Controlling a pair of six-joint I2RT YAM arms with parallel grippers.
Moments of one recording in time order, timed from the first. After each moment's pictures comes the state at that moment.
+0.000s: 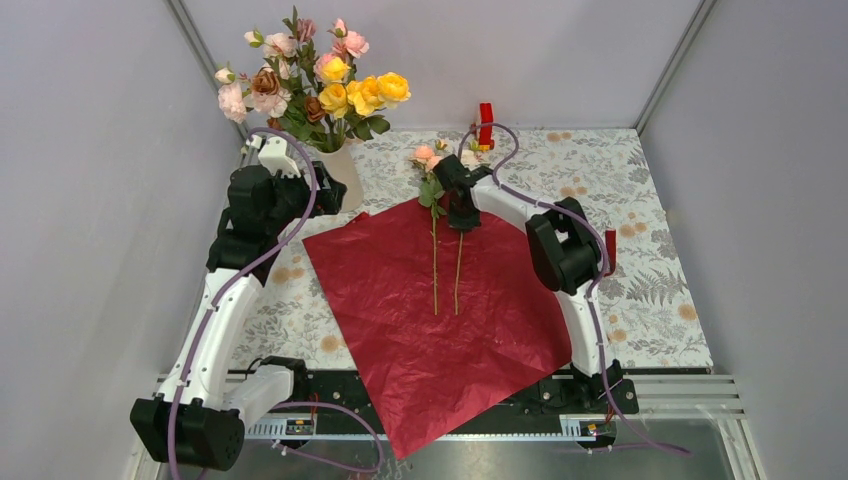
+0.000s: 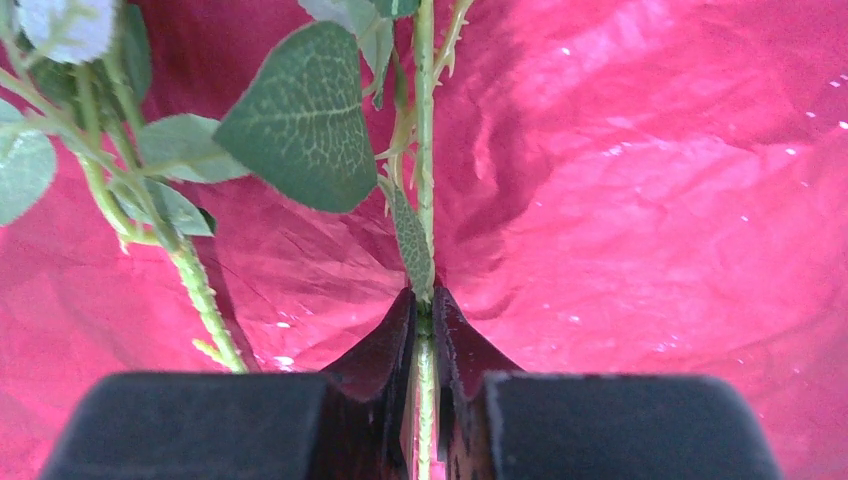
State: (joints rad) left arm -0.12 1.00 1.02 -0.32 0.19 -0.24; right arm 0.59 2.24 1.77 -0.76 0.25 0.64
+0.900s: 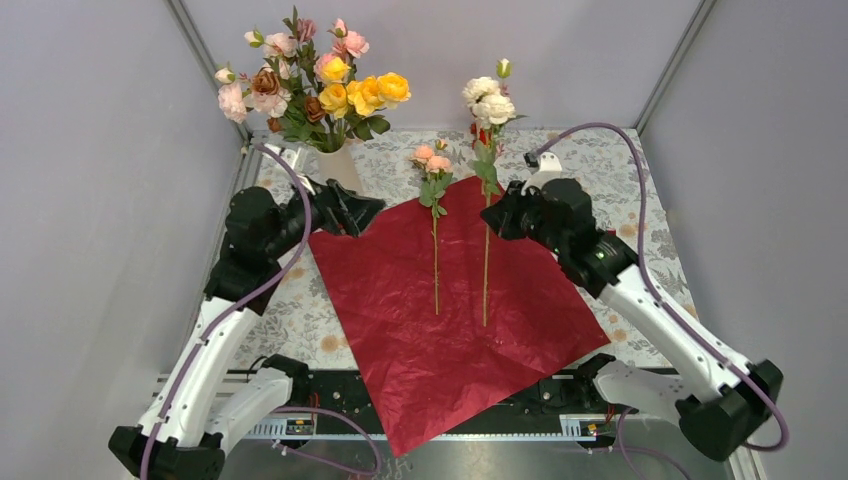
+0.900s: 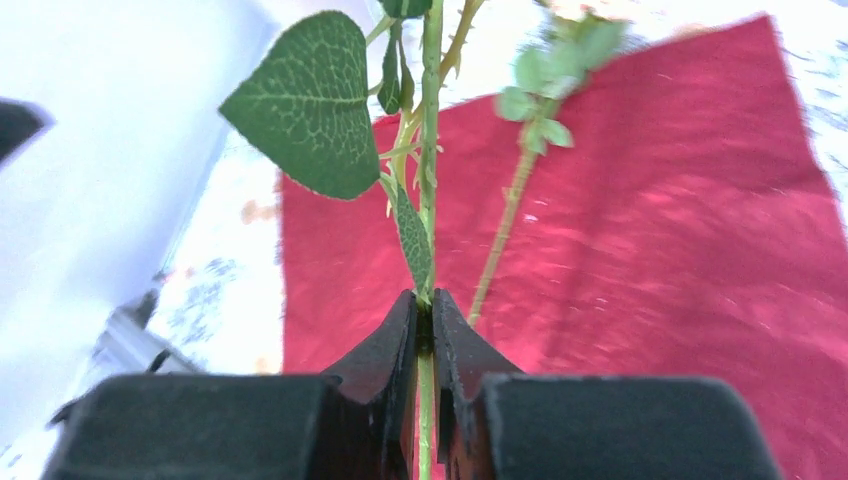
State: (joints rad) left arm -0.26 0.86 0.98 -0.22 0.41 -0.40; right arm 0.59 1.10 1.04 -0.36 0.05 0.50
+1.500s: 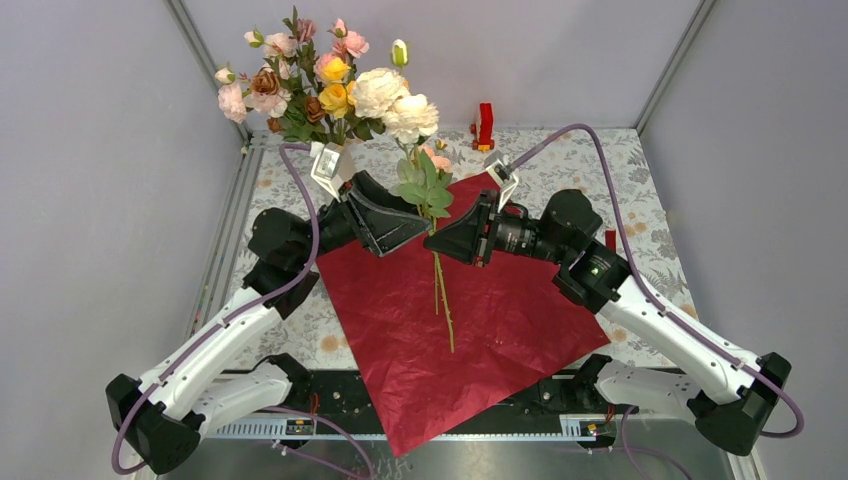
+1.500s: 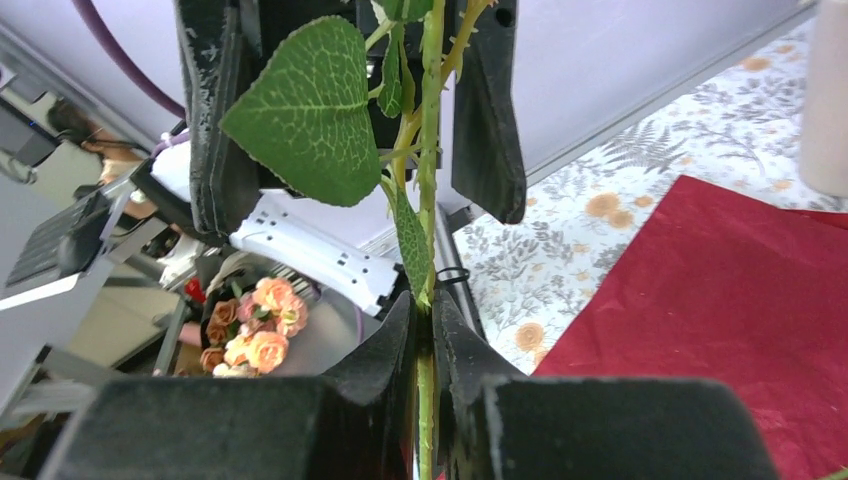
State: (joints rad) left arm -0.64 0.93 0.89 0.47 0.60 -0.96; right arm 0.80 1.03 1.03 0.07 -0.52 0.59
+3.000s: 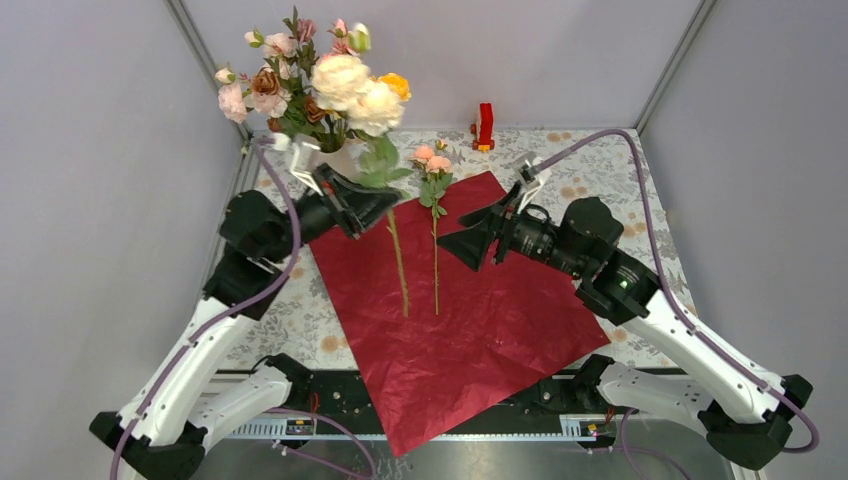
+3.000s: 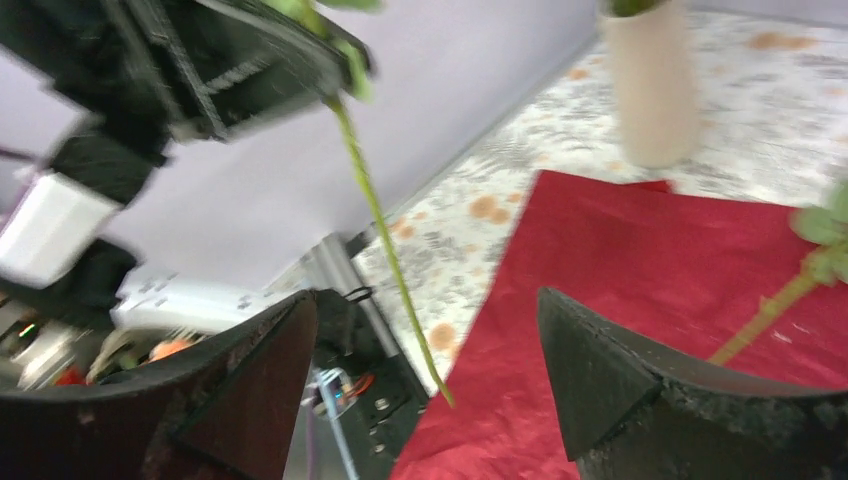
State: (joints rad) left arm -0.57 0.87 1.04 0.04 0.48 -0.59; right arm 0.82 0.96 1.08 -0.13 -0.31 0.51
